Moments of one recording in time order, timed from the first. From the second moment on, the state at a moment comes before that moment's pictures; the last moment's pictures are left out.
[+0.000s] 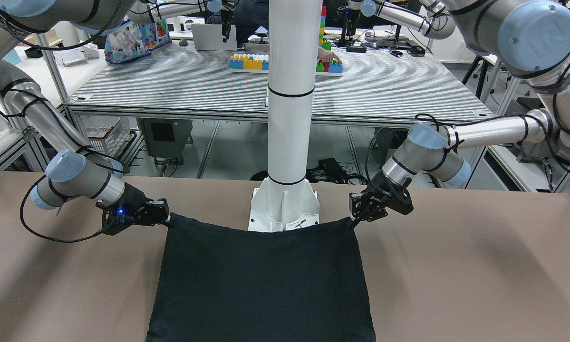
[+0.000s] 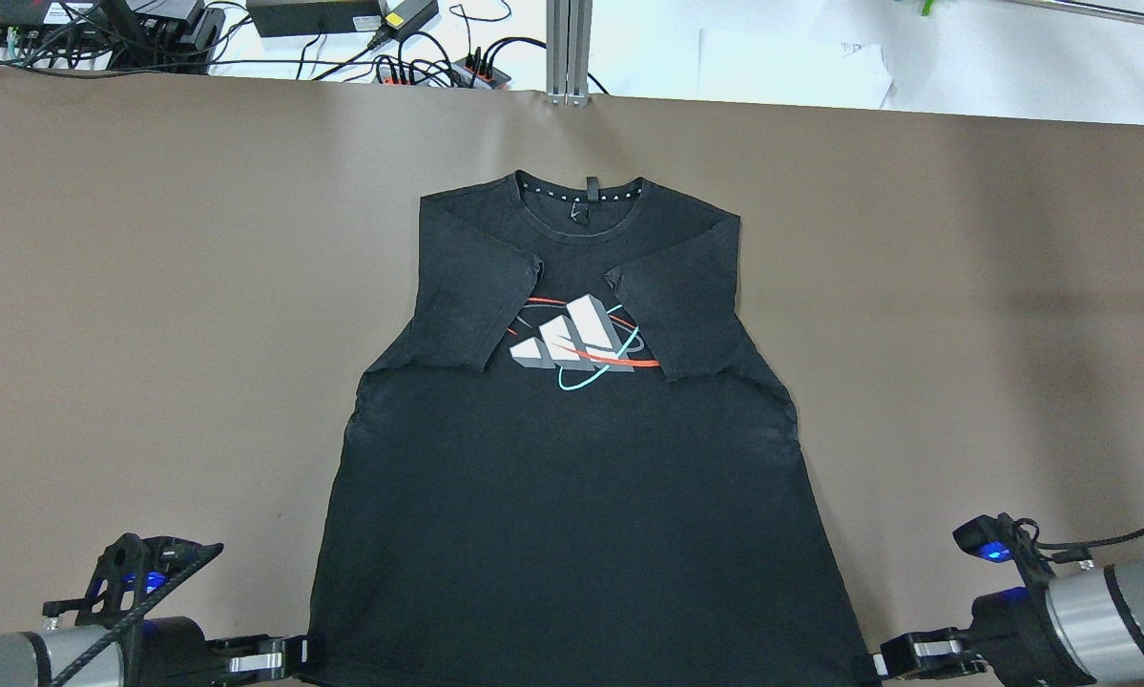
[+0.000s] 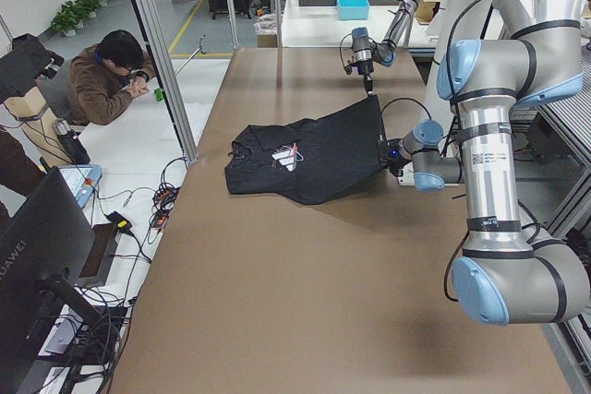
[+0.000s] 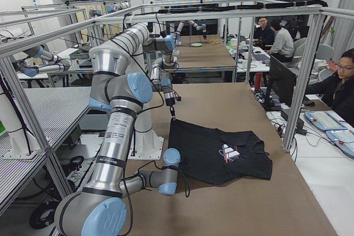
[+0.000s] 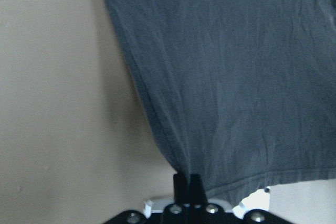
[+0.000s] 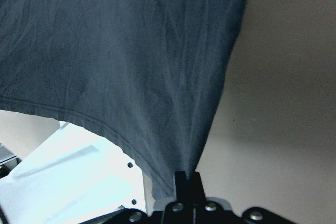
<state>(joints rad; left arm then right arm) -0.13 -1.46 -2.32 -2.27 -1.50 -1.61 0.50 -1.83 1.99 -0.30 2.22 1.53</state>
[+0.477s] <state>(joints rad) -0.06 -1.45 -2.39 -2.39 -1.58 -1.60 0.51 -1.94 2.01 0.06 2.34 1.69</state>
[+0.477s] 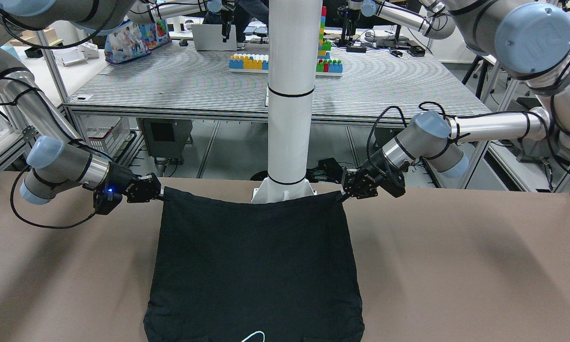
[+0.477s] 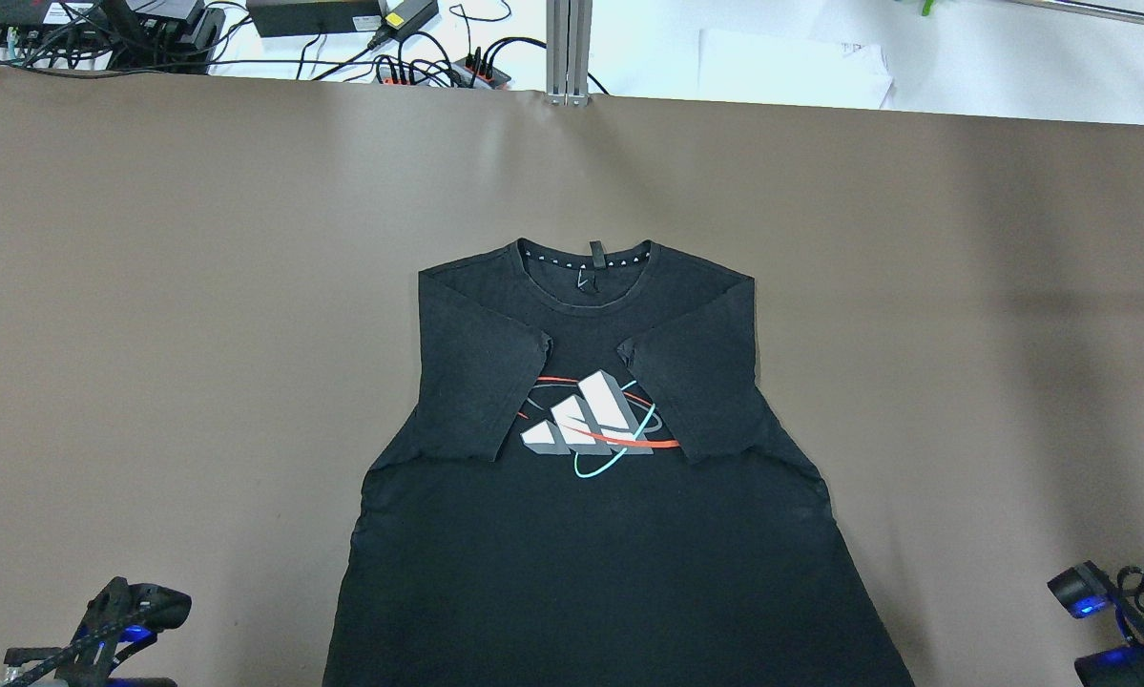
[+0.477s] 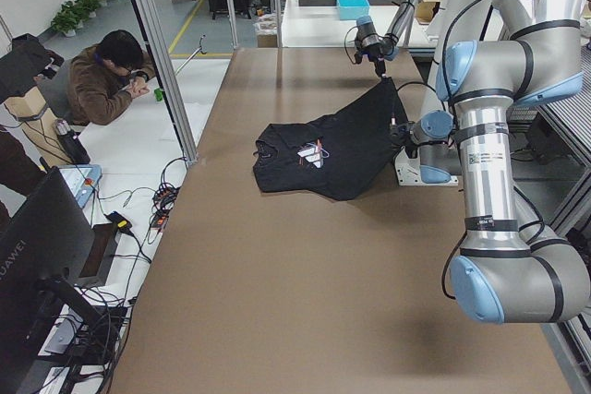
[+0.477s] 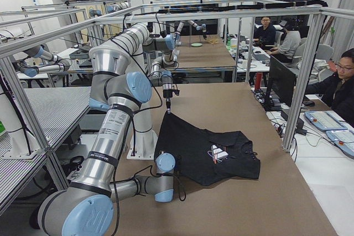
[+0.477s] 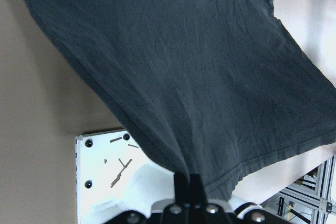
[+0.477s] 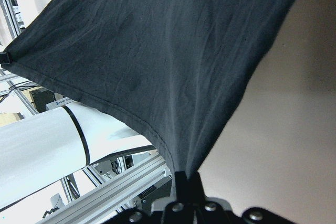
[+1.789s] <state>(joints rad) -0.57 -1.70 -2.07 -2.37 -1.78 -1.60 0.95 -1.49 1.91 -0.54 2.35 1.42</state>
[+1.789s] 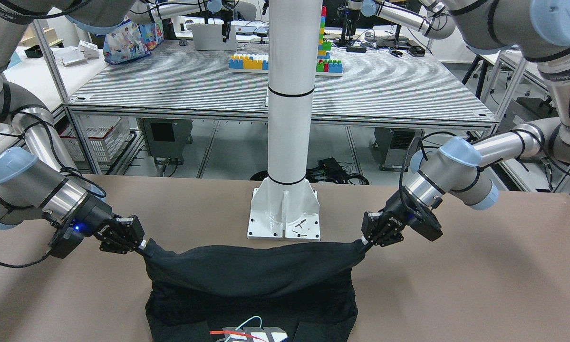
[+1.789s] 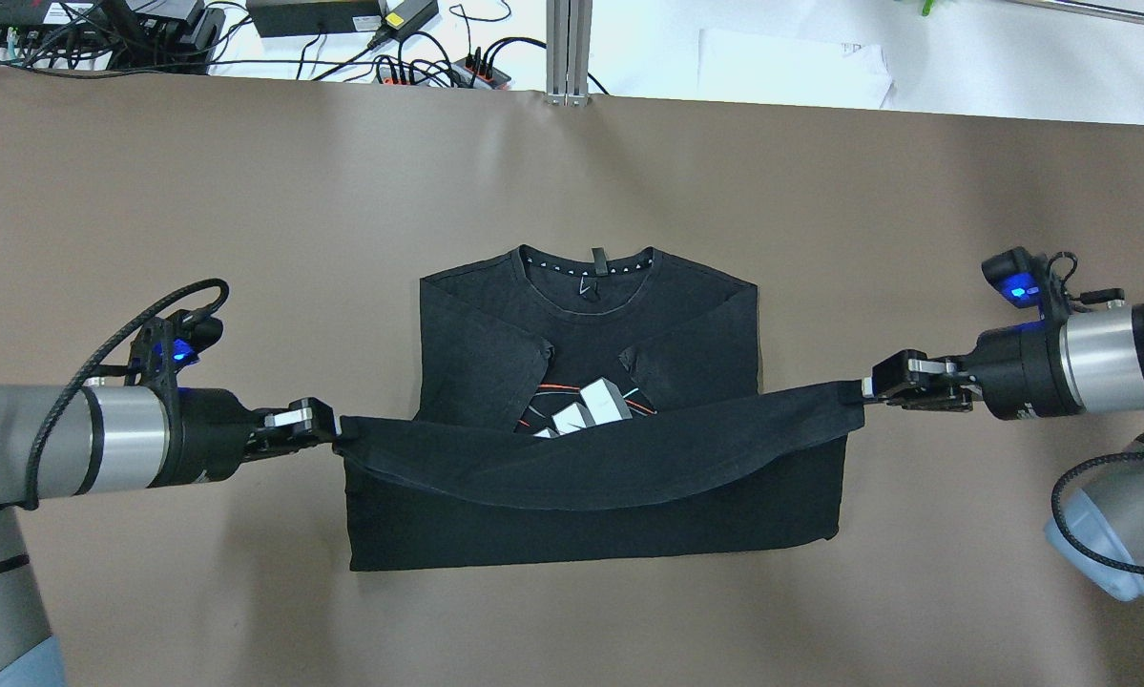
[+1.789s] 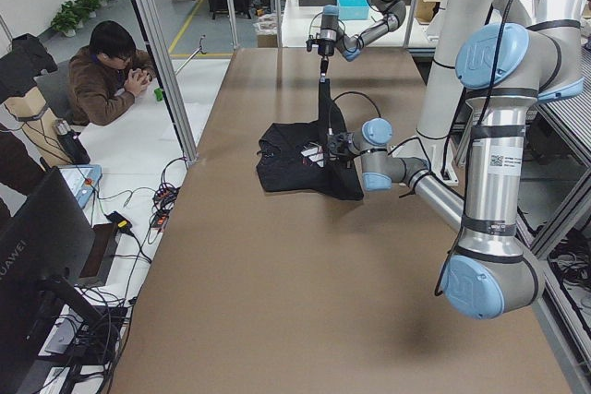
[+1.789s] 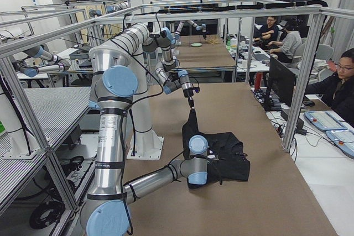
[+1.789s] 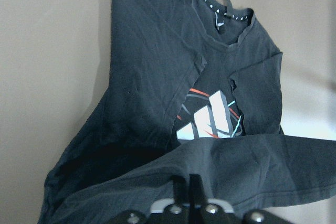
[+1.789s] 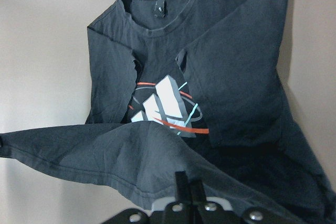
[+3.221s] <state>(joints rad) -0.76 -1.95 -1.65 -2.37 -1.78 -1.55 1.05 -1.22 1.50 -0.77 2.25 1.16</state>
